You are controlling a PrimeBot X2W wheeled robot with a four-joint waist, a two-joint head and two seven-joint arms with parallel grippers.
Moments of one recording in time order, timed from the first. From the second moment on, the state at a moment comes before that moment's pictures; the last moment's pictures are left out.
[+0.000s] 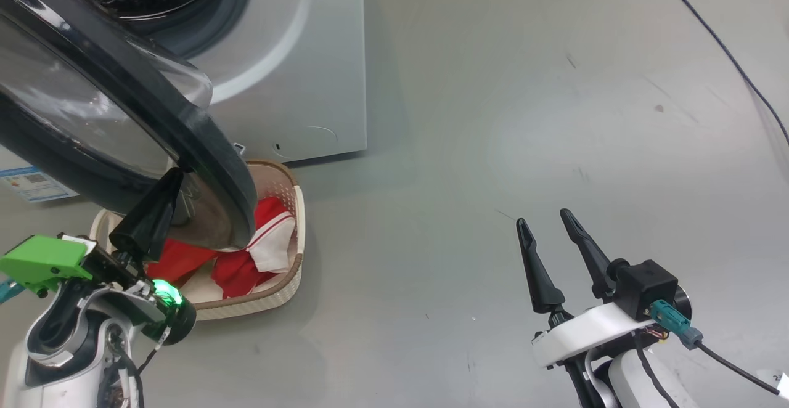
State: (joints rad) left arm -0.28 0.04 0.14 0.16 -1.94 0.13 0.48; right arm -0.09 -0.05 0.31 0.18 0.33 0.10 -0.25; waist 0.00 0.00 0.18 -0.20
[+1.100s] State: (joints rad) left arm -0.45 0.03 0.18 0.27 -2.02 0.11 0.22; right arm -0.10 -0.05 0.33 0.16 0.38 0.08 -0.25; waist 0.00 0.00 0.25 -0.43
